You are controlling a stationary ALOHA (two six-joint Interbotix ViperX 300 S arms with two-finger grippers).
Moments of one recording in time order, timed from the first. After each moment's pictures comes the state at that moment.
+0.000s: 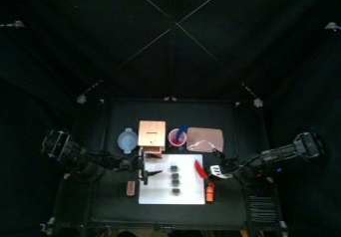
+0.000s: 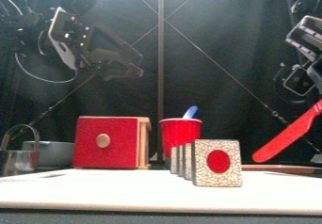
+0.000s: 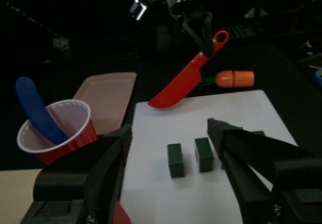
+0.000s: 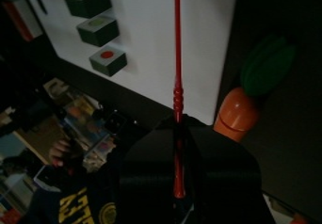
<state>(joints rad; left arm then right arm) -0.18 -0.12 1.00 -0.39 -0.77 0.41 0.19 -0.57 1.11 0.40 0.35 1.40</state>
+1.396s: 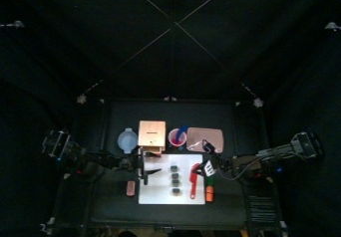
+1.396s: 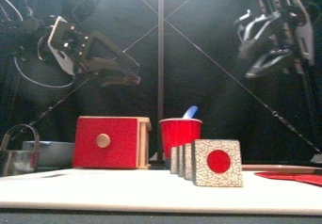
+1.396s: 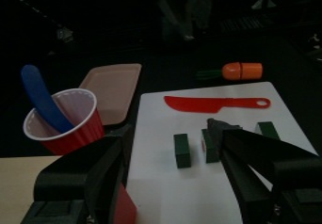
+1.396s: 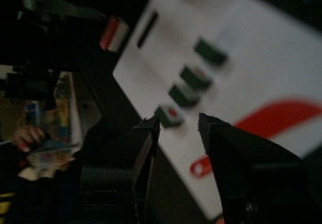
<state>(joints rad) -0.16 -0.12 1.02 -0.39 -0.77 0.41 0.15 -0.53 0.92 -0.47 0.25 1.51</state>
